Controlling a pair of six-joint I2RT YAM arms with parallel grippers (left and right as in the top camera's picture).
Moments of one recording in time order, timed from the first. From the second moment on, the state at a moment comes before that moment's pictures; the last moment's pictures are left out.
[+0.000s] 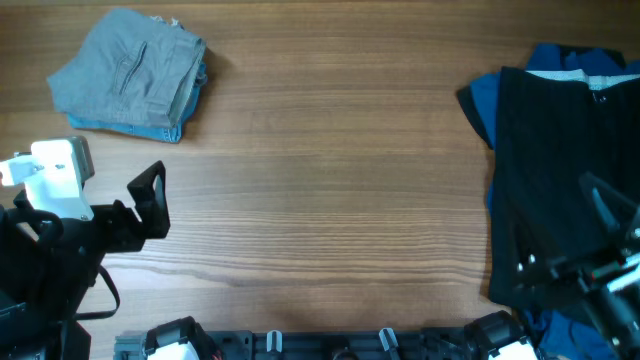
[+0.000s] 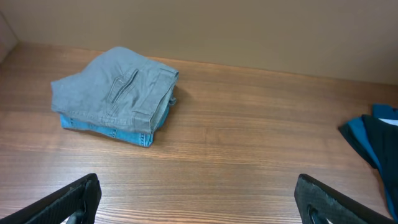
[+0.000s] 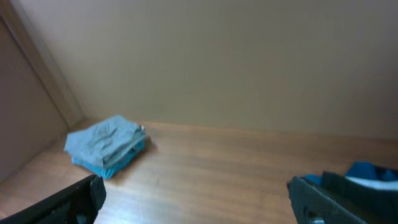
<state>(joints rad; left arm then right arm) 0.30 0.82 1.47 -1.19 0.34 0.03 0.35 0.62 1.49 -1.05 0.00 0.16</state>
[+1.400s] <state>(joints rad) 0.30 0.82 1.47 -1.19 0.34 0.03 0.08 0.01 0.02 0.02 0.05 0.05</state>
